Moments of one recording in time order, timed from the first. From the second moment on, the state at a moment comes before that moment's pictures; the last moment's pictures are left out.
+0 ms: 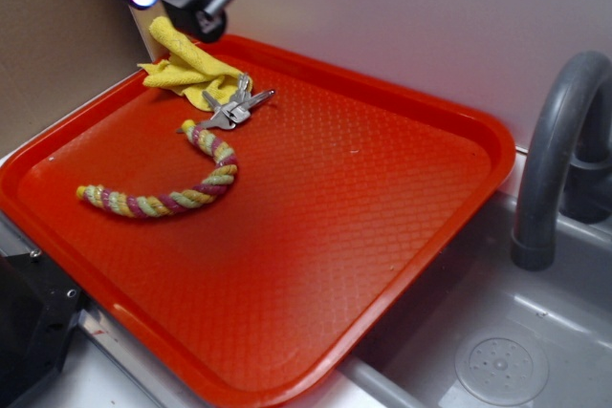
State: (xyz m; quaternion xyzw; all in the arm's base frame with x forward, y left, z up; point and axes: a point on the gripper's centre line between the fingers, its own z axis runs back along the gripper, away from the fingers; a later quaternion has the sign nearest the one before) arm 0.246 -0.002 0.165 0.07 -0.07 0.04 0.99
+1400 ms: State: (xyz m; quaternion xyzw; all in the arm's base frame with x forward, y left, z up) arm 0.287 0.049 0.050 0.15 -0.07 0.03 0.99
